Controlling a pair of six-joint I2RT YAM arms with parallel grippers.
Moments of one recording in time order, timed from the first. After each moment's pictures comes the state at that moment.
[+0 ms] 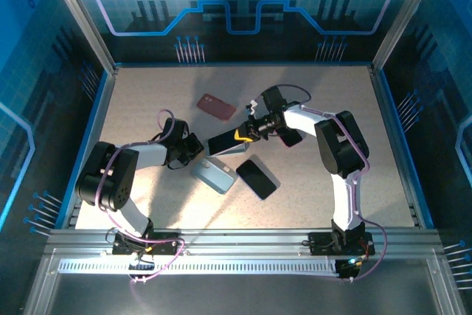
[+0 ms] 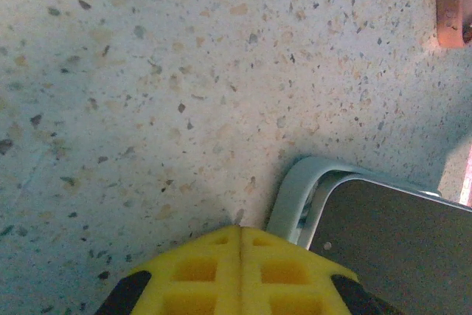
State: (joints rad) left arm -0.21 1.65 0.67 0.05 0.29 -0.96; right arm 0.43 2.09 1.40 -0.41 -0.87 0.50
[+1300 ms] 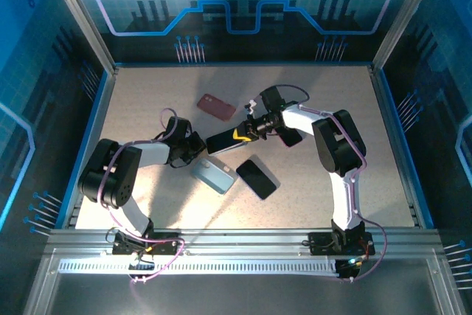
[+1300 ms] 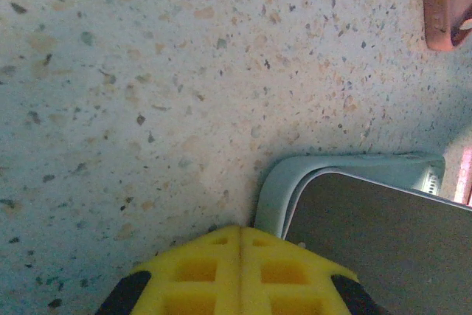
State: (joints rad) left arm -0.24 1.68 0.70 0.07 0.28 -0.98; right arm 0.43 2.12 1.42 -0.39 -0.88 0.53
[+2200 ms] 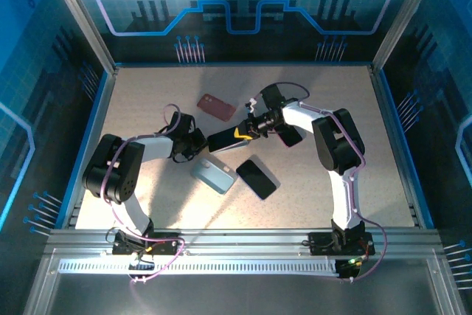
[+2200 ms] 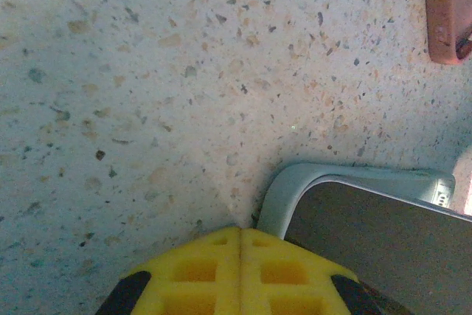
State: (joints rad) left arm -0.25 1.73 0.79 -0.02 0.25 -0.97; right arm 0.42 2.15 1.48 -0.48 -0.87 0.46
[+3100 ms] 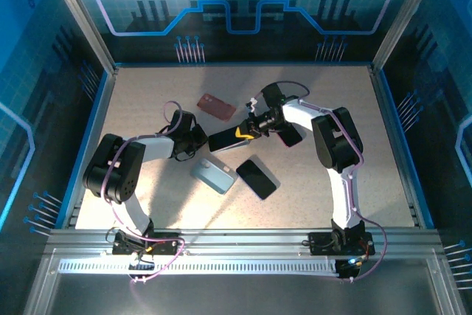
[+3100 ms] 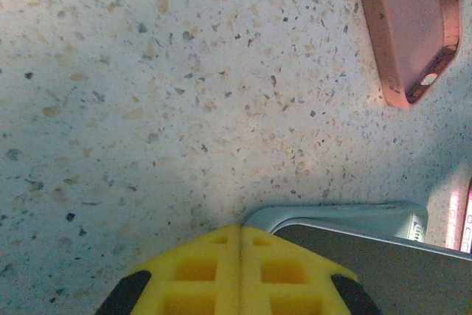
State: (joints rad) left arm -0.26 1.73 0.79 0.06 0.18 -0.98; right arm 0.40 2.18 1.53 -0.55 -0.86 0.41
